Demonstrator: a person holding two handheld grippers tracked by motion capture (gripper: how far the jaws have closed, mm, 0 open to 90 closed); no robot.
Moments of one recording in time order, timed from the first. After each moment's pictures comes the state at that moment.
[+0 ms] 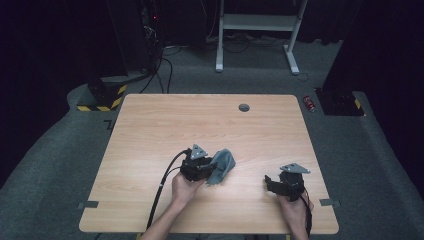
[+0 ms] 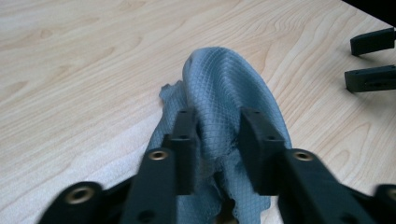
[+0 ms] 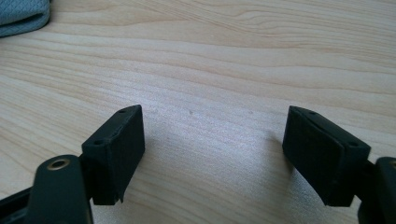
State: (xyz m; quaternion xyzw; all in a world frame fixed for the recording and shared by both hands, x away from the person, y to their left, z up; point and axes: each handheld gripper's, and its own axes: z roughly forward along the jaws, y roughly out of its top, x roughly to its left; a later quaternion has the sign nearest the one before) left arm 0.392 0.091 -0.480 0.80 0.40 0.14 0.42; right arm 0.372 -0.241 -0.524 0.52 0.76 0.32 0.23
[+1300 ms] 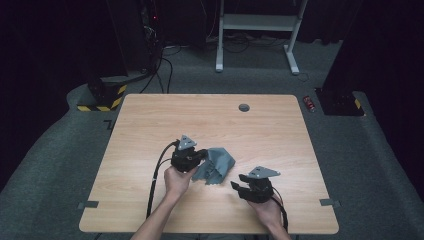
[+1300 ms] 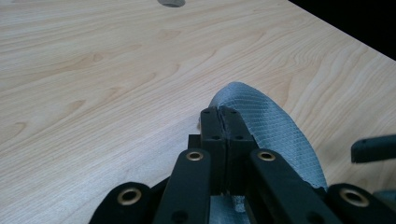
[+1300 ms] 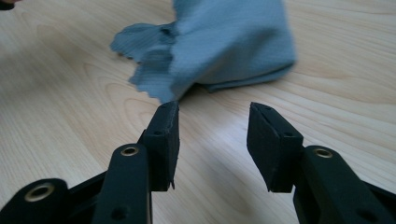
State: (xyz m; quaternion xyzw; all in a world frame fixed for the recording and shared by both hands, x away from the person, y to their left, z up) left arm 0.407 0.120 -0.463 0.77 0.43 0.16 0.45; right arm 0.349 -0.148 -0.503 0.37 0.82 0.42 0.12
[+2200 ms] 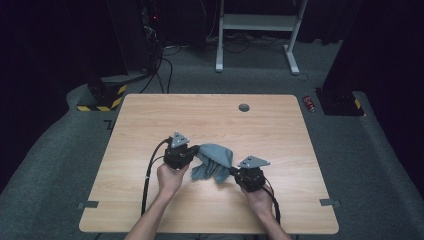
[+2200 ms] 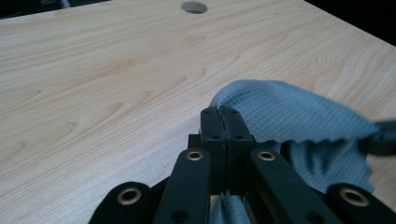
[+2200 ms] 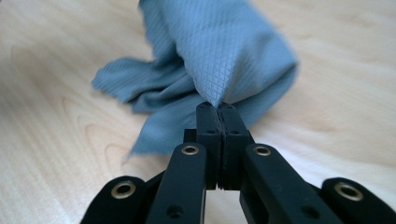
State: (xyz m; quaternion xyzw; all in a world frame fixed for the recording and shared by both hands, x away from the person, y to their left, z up) left arm 0.409 0.139 -0.456 0.77 0.43 0.18 0.44; right arm 0.373 -0.126 -0.487 0.37 0.82 0.41 0.16
